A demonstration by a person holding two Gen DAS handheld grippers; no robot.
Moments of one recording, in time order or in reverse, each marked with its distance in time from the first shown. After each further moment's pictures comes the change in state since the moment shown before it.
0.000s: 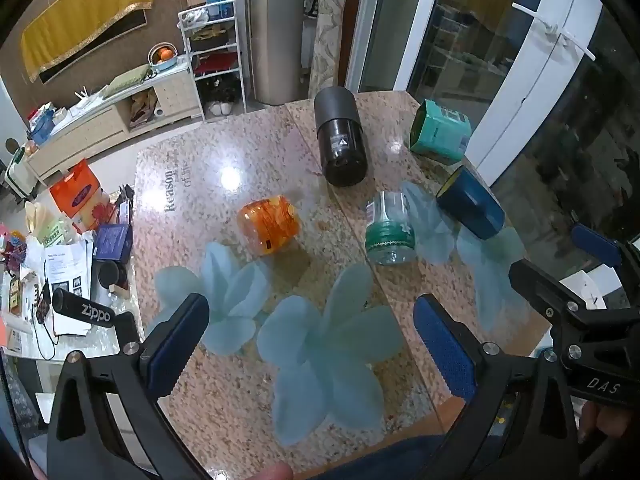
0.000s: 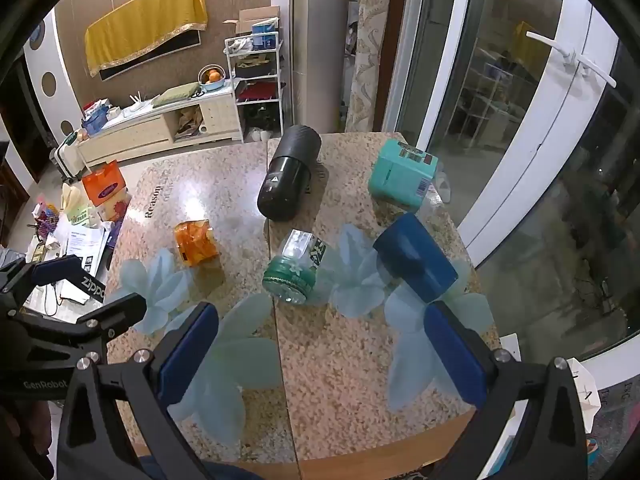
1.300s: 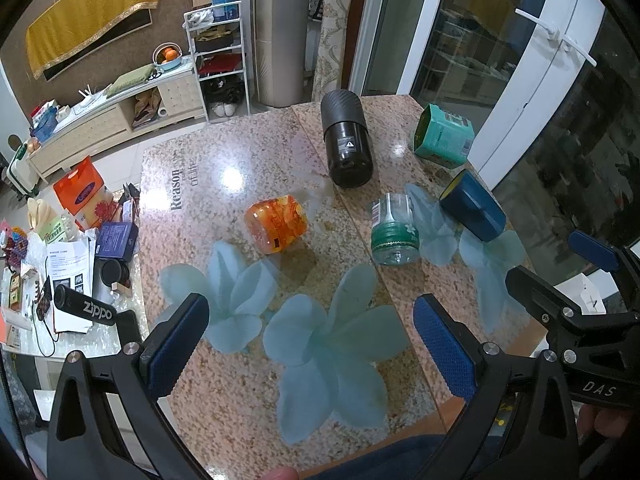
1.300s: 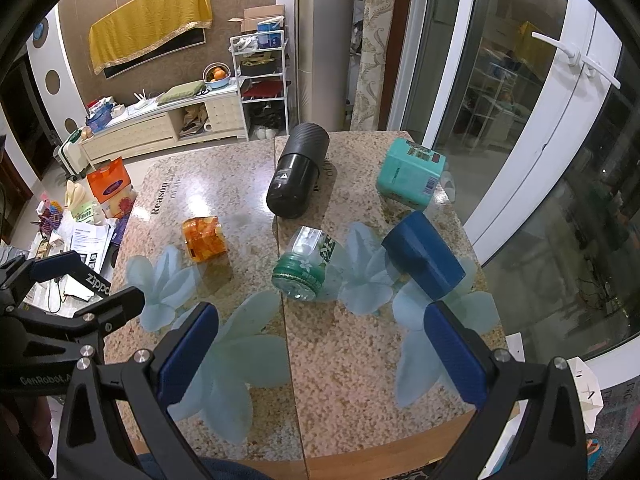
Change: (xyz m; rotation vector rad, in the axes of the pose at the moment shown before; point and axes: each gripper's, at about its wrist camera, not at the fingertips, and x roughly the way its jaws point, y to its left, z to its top) left arm -0.004 0.006 -0.003 -0.012 -0.012 0.001; right arm 0.000 0.007 -0.003 0.001 0.006 0.013
